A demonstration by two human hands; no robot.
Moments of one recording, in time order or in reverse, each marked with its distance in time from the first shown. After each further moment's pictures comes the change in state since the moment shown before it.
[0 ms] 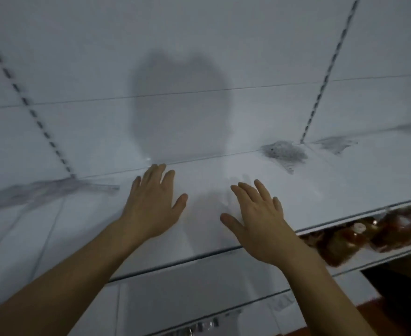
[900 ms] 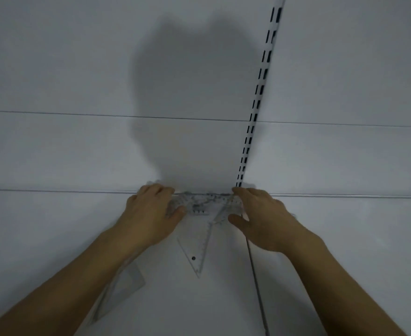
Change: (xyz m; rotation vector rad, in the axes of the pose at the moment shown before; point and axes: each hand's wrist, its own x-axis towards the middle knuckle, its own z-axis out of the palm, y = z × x) left_hand -0.087 -0.387 -0.052 -0.136 -0.041 -0.258; right_hand 0.142 -0.345 0.102 -0.054 -0.134 -0.295
